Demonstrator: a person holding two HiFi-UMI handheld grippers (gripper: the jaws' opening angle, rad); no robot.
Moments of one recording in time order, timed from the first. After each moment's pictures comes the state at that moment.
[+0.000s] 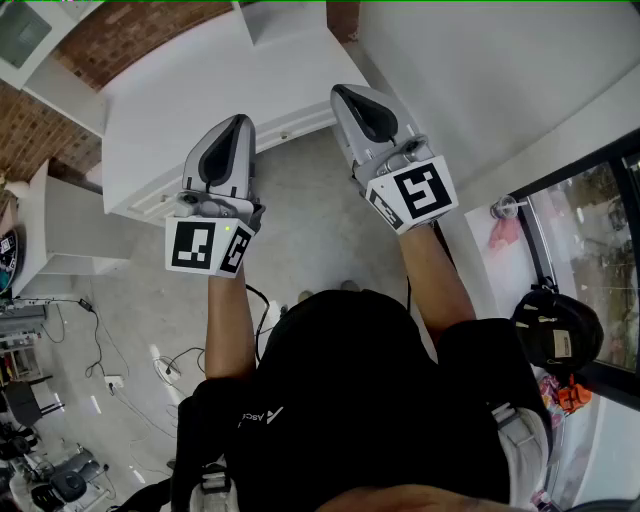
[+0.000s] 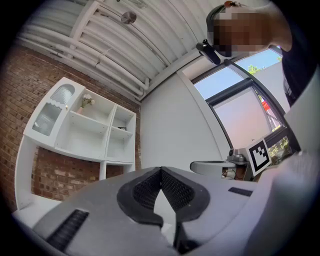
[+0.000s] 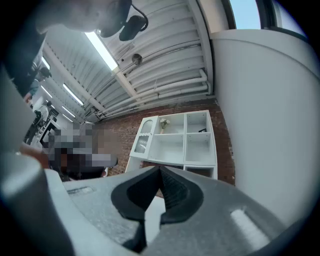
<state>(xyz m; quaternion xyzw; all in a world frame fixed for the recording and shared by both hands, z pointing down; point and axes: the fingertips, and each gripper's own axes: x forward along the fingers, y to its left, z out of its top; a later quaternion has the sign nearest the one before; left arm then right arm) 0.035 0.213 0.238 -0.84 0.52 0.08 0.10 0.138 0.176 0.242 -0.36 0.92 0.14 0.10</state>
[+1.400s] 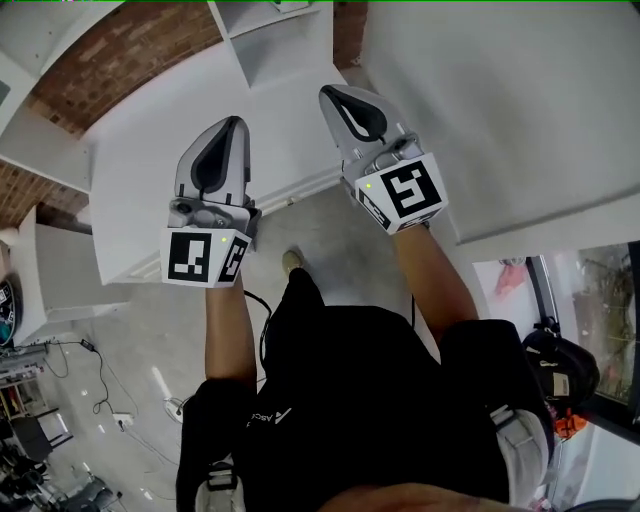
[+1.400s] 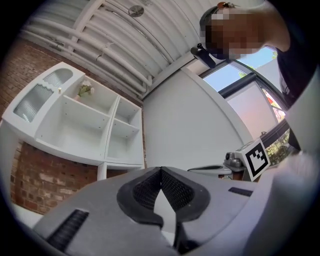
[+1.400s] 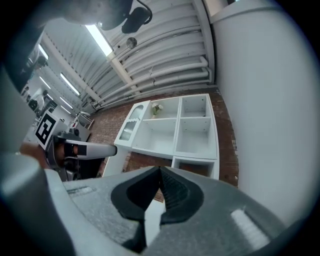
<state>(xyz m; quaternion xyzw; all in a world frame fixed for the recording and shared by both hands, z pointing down) -0.025 -0.023 0.235 -0.84 0.51 0.10 0.13 0.067 -0.070 0.255 -0.38 0.91 0.15 0.06</state>
